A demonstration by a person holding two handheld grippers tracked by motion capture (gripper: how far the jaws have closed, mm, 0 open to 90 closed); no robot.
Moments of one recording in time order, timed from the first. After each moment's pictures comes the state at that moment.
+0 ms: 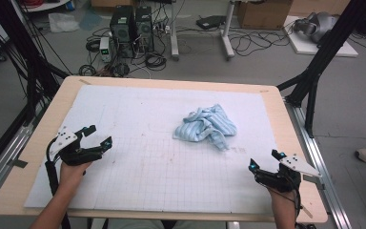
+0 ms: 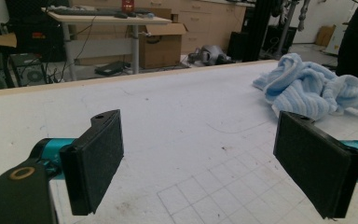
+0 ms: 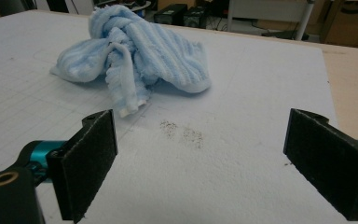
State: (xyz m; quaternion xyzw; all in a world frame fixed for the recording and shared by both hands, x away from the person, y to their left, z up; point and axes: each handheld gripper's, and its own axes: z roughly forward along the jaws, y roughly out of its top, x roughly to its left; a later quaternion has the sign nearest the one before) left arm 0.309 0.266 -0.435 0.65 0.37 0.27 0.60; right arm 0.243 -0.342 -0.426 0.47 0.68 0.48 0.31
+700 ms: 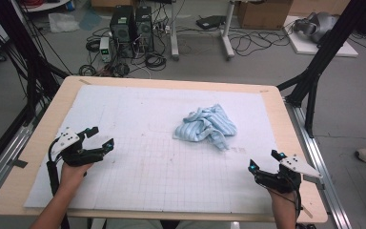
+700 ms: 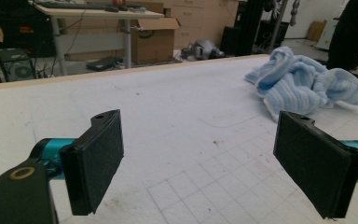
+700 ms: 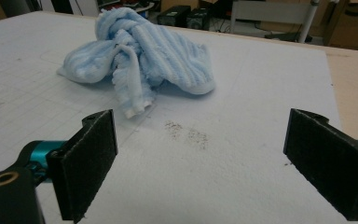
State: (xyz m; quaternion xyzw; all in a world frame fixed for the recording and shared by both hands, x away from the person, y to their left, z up) left arm 0.308 0.262 -0.437 0.67 0.37 0.25 0.60; right arm 0.240 -0.340 -0.423 0.46 0.68 0.48 0.30
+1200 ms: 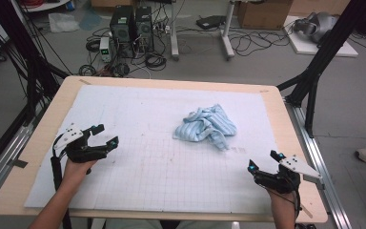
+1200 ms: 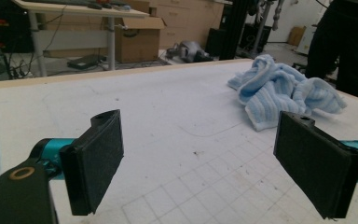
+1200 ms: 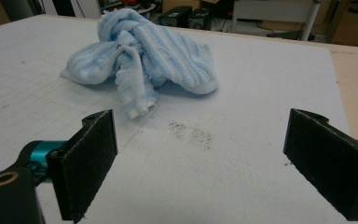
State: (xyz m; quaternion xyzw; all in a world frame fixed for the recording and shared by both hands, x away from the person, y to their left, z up) left arm 0.319 0.251 -0.427 0.67 0.36 0.22 0.61; right arm 0.240 -0.339 -0.425 0.46 0.68 0.49 0.30
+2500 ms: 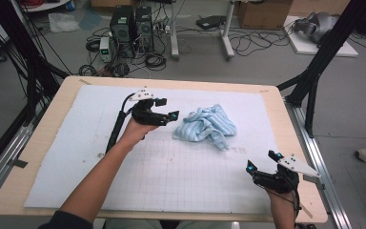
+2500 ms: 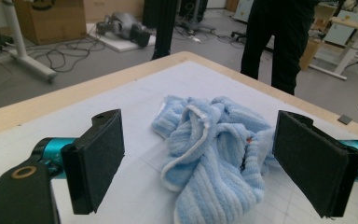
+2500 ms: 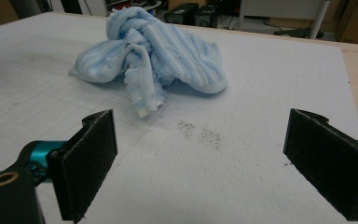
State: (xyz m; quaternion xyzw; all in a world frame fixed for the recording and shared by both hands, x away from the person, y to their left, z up) left arm 0.429 0.084 -0.383 0.74 0.28 0.11 0.60; right arm 0.240 -0.336 -0.423 0.46 0.68 0.49 0.29
